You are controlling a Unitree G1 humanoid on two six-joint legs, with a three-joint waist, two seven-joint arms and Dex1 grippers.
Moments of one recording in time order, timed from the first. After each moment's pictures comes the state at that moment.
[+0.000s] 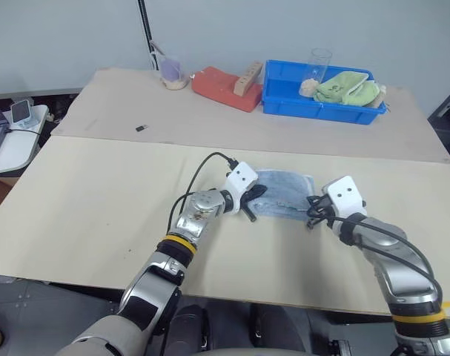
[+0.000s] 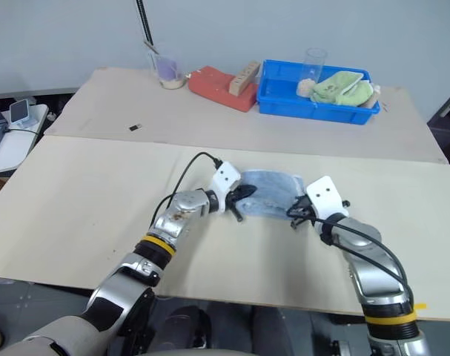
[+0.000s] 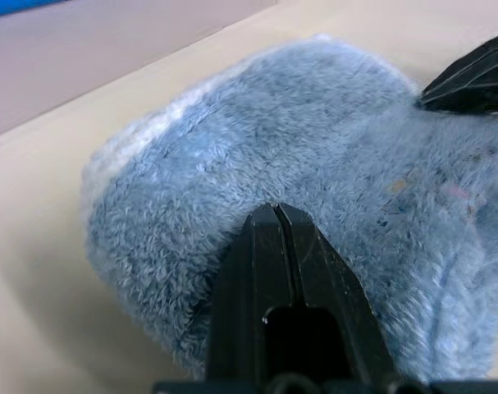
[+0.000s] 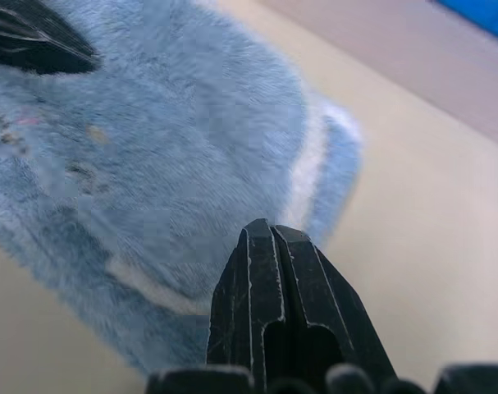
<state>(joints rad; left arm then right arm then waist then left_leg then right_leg) -0.68 0.05 -0.24 0.51 -0.08 0.18 -0.66 -0.15 -0.57 -0.05 -0.32 0.13 0.62 0.44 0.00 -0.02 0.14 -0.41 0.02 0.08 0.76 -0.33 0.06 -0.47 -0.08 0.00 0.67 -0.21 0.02</state>
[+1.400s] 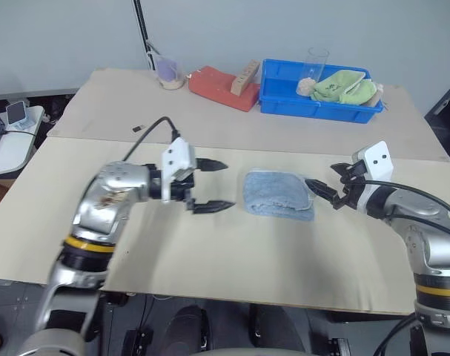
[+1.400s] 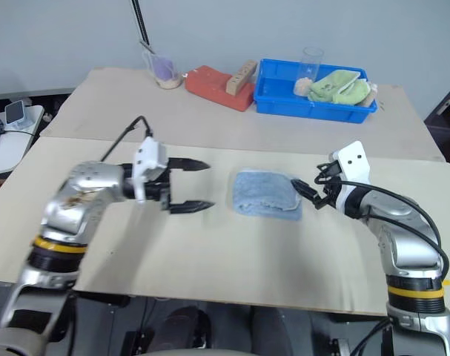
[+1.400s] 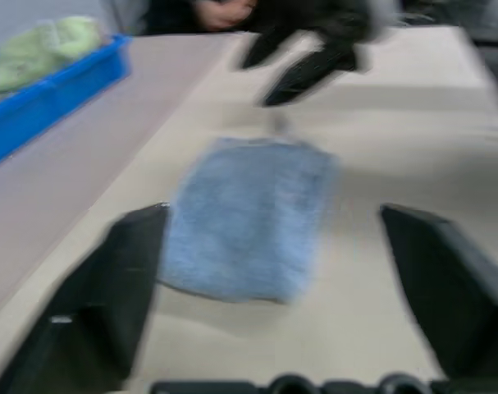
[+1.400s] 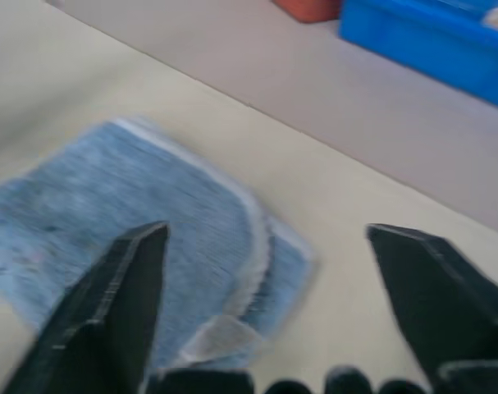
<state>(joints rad) -0.56 0.64 -0.09 -0.13 -0.42 0.43 -1.23 -0.34 -0.68 -0.17 -0.17 0.36 0.72 0.67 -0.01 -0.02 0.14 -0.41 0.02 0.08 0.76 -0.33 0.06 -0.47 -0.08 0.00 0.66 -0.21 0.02</state>
